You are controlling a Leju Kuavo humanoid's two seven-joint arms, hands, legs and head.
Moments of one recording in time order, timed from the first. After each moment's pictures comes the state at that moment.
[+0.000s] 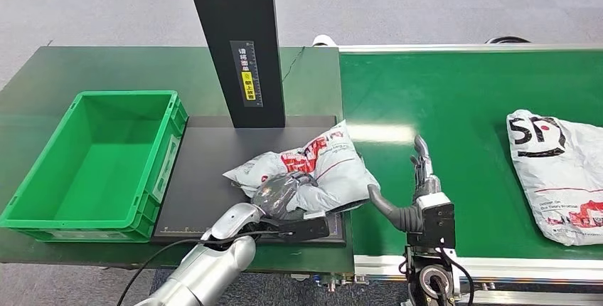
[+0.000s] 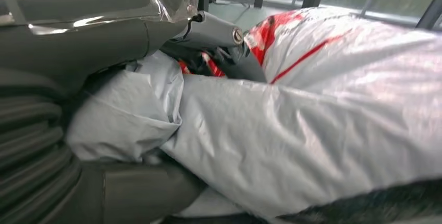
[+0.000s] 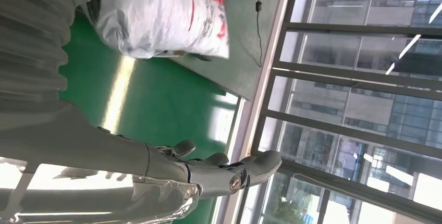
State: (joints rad) left arm -0.49 -0.21 -0.50 -0.76 -1.13 0.08 -0.16; right arm -0.06 0.15 0.04 -1.38 0.26 -0.09 -0.46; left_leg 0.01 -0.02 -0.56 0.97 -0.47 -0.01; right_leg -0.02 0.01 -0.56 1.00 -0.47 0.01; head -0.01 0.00
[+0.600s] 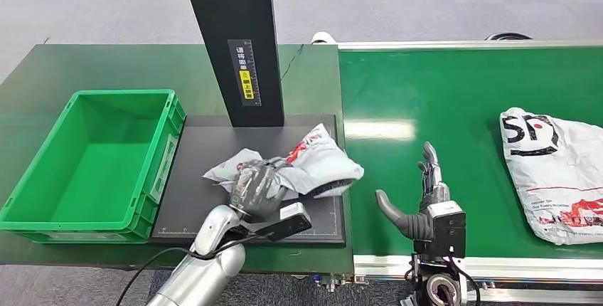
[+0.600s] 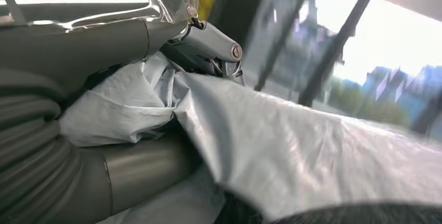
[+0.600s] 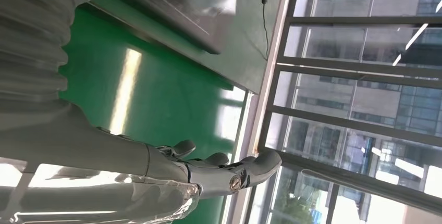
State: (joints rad) left arm -0.39 -0.18 -0.43 -0.96 -1.06 0.47 -0.29; right arm -0.02 0.15 0.01 -1.43 0.24 -0.07 -0.47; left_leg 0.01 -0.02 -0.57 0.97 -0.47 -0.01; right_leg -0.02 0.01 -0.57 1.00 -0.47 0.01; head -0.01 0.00
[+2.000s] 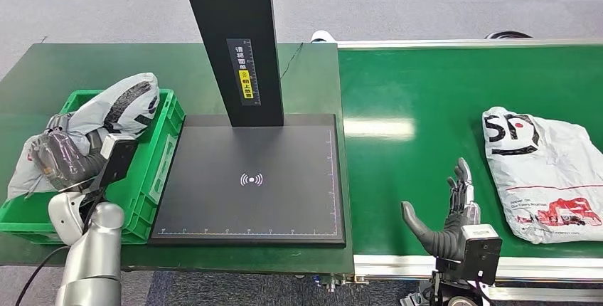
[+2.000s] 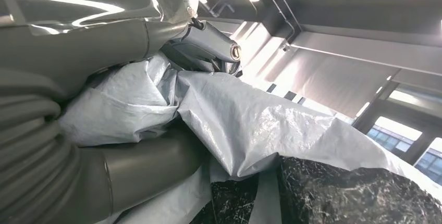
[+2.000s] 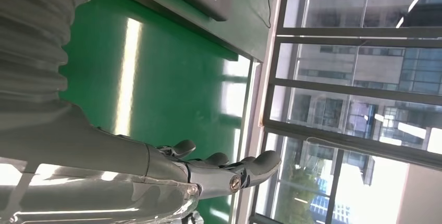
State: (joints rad) left arm -0.44 -0.07 0.38 -1.17 -1.11 0.68 -0.36; right arm 0.08 0.13 -0.04 -1.53 0.18 -0.12 -0.48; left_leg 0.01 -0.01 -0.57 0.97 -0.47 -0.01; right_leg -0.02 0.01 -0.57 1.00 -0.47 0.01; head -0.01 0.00
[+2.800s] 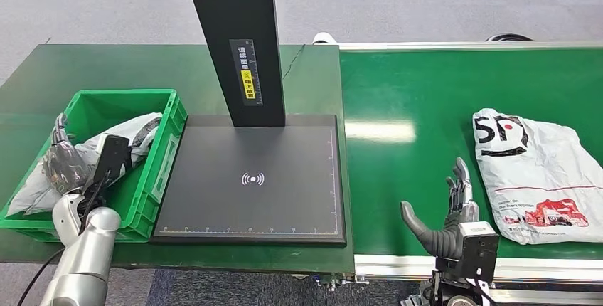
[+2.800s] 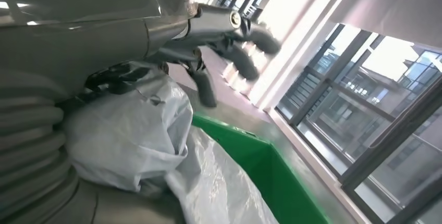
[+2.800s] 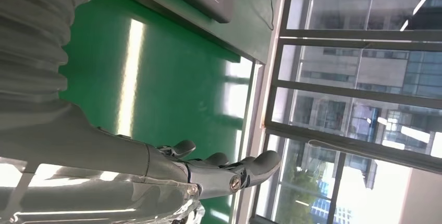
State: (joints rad) left arm -0.46 0.05 0.30 -0.94 -0.98 0.61 -0.15; right arm 0.08 0.13 -0.04 -1.53 0.19 -0.11 -0.46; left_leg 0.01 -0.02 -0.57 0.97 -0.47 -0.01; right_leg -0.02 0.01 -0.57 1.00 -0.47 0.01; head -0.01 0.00
